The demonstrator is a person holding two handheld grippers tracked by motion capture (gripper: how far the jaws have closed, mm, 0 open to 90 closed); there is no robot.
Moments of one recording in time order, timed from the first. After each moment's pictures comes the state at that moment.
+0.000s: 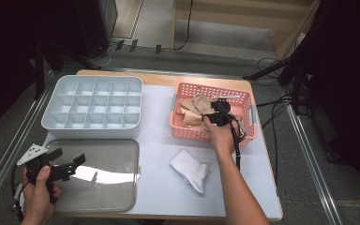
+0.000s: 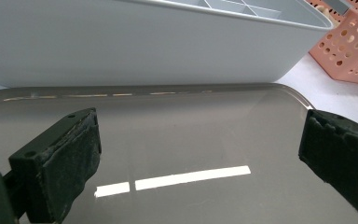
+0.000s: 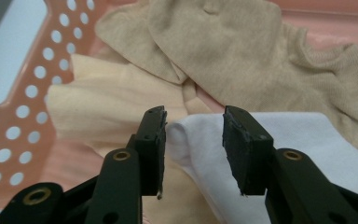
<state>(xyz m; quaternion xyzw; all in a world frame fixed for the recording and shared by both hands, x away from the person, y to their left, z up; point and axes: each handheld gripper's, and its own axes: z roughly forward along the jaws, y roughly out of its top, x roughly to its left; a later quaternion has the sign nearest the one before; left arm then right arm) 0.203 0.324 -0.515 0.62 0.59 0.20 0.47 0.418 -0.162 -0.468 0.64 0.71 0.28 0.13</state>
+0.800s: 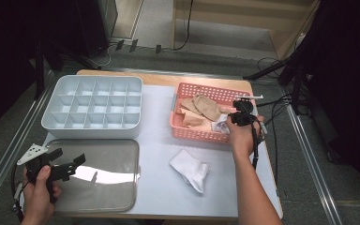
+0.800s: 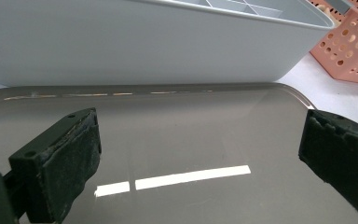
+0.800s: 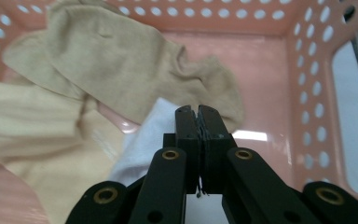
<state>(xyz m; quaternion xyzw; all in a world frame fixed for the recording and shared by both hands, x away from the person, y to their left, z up) 0.204 0.324 -0.516 0.62 0.59 0.20 0.47 0.413 -0.225 -0.453 0.67 0.67 0.26 0.19</state>
